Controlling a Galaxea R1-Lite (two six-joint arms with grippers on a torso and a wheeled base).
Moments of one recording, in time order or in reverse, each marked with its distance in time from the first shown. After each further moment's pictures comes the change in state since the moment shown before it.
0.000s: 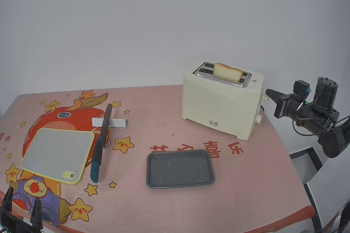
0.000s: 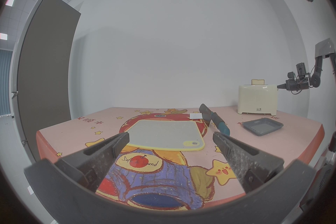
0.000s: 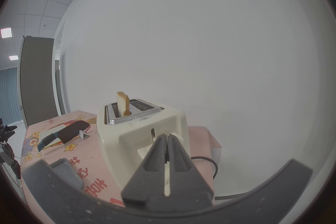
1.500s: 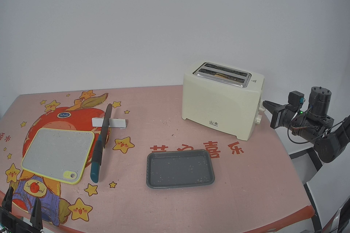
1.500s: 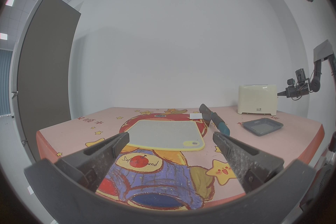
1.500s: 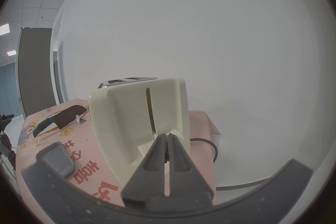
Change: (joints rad) left arm 0.000 0.000 0.000 0.000 0.000 0.000; right arm 0.003 0.064 0.044 -0.001 -0.011 -0.037
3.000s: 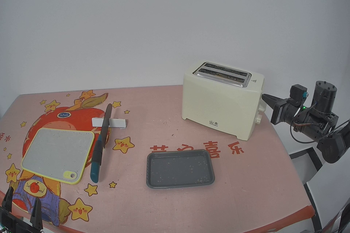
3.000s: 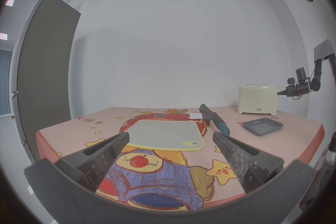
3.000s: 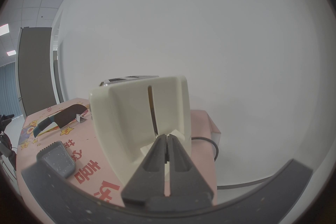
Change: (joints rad) left arm 0.000 0.000 0.000 0.000 0.000 0.000; right arm 0.041 -0.091 -0.007 -0.010 -0.002 0.007
